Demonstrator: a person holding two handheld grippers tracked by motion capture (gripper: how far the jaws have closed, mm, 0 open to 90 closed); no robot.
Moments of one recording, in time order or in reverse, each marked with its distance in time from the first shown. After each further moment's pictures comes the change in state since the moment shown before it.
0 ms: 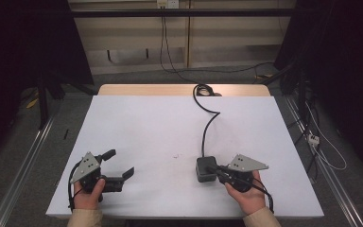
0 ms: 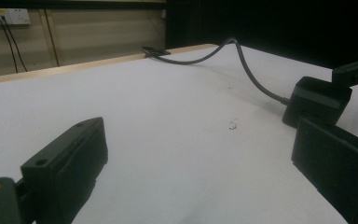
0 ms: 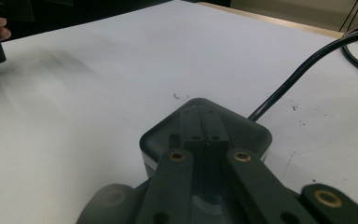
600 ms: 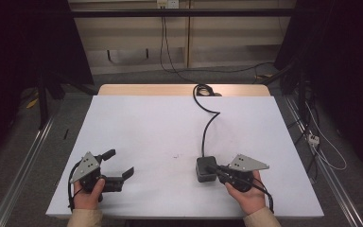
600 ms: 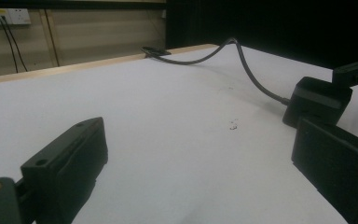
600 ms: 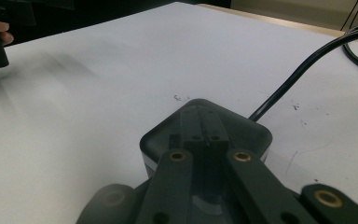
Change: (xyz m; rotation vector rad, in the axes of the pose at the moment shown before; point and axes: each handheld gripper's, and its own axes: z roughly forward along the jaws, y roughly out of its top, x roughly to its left) left arm 0.000 0.000 0.000 -0.001 0.000 -0.001; right arm -0.001 -0.001 0.000 -0.007 0.005 0.017
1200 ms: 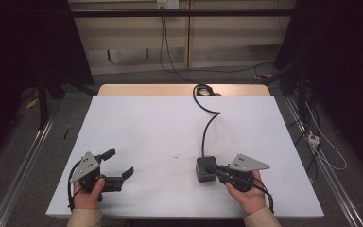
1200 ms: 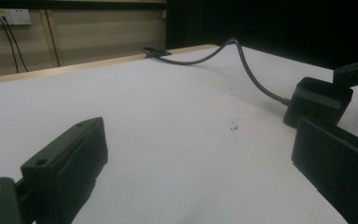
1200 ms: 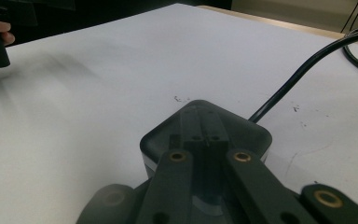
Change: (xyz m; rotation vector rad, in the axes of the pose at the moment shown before) left arm 0.001 0.000 0.000 -0.001 0.000 -0.002; right arm 0.000 0.000 0.000 -0.006 0.002 -0.007
